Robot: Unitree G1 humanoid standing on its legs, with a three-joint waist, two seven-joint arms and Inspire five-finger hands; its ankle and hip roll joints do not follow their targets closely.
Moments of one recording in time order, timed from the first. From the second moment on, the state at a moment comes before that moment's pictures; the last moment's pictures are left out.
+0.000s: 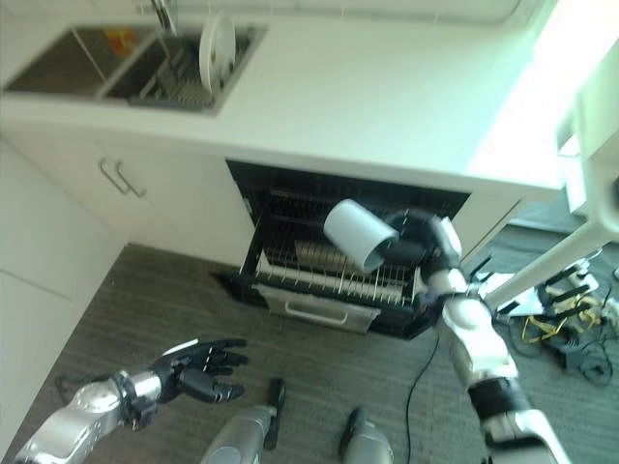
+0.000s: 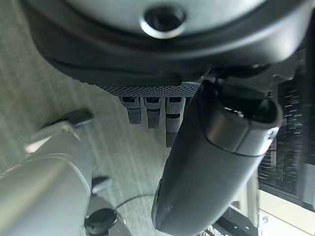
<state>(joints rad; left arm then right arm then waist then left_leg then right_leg) -0.06 0.69 -0.28 0.06 -0.47 0.38 -0.44 -0.57 -0.67 0.14 0.51 0.59 -0.04 -0.08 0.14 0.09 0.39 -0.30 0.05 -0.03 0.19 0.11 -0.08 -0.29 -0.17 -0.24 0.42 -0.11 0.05</state>
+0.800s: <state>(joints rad) -0.13 0.69 -0.52 0.28 -0.44 0.12 -0.16 -0.90 -0.67 0.24 0.93 0.43 -0.02 -0.07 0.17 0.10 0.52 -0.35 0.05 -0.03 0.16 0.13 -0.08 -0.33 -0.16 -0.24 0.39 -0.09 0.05</state>
